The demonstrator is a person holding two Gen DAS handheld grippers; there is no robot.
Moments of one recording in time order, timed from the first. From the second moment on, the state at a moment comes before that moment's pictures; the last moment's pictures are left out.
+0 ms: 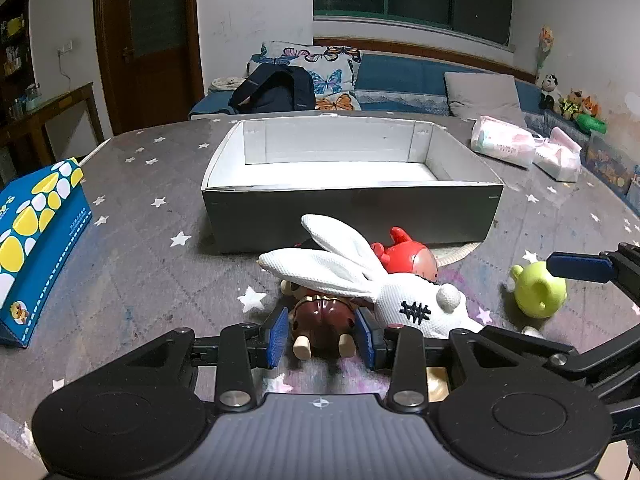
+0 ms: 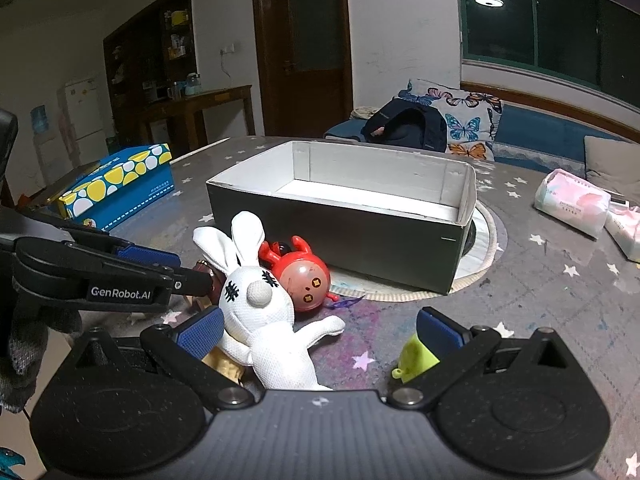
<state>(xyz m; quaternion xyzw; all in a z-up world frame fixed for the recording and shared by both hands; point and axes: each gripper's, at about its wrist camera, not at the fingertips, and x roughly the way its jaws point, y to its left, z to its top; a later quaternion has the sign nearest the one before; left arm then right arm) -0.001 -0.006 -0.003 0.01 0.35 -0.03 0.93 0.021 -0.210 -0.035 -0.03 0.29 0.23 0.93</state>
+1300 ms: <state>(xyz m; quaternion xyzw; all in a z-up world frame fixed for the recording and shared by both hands) -0.002 -0.010 -0.012 0.02 0.38 -0.02 0.93 0.020 -0.200 -0.046 -0.02 0.31 0.25 0.92</state>
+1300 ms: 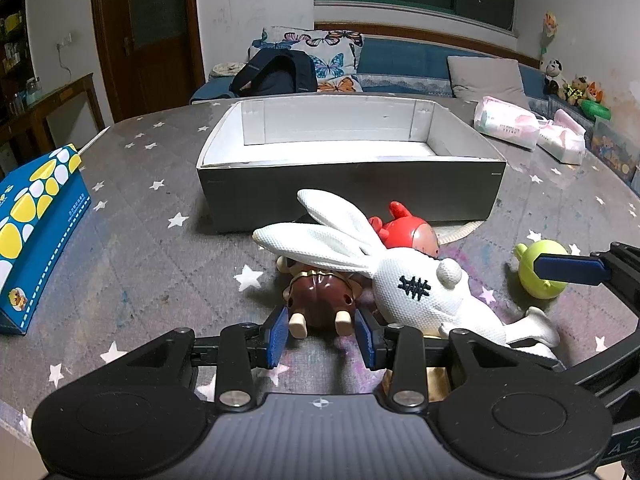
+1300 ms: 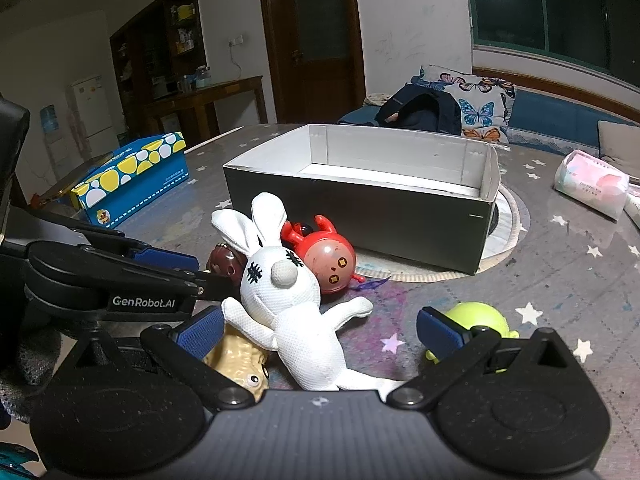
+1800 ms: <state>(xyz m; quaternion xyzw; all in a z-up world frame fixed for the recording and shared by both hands) 0.004 -0.006 -0.013 0.01 0.38 -0.03 0.92 0.027 -0.195 -0.050 -0.02 0.32 0.26 0.91</state>
